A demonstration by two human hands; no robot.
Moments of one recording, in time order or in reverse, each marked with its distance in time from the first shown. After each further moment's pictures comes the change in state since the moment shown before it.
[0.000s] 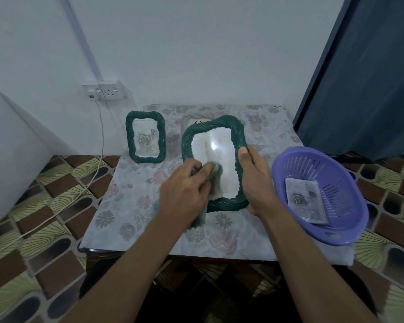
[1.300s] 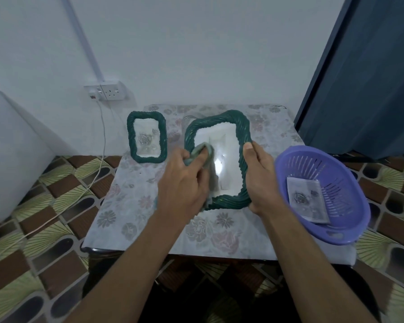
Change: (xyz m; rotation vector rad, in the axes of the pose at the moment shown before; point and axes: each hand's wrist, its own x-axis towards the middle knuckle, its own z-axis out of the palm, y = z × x) left_hand 0.010 0.008 -0.012 -0.046 -0.003 -0.175; right_hand -0.005 -0.009 0.003 0.059 0.079 -0.030
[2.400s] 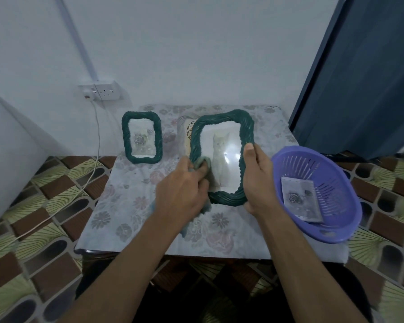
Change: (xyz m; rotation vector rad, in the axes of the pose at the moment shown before) left_hand -0.002 0.010 -0.006 0.075 -0.246 -0.088; right_hand 0.004 0.010 -0.006 0.004 0.079 -0.060
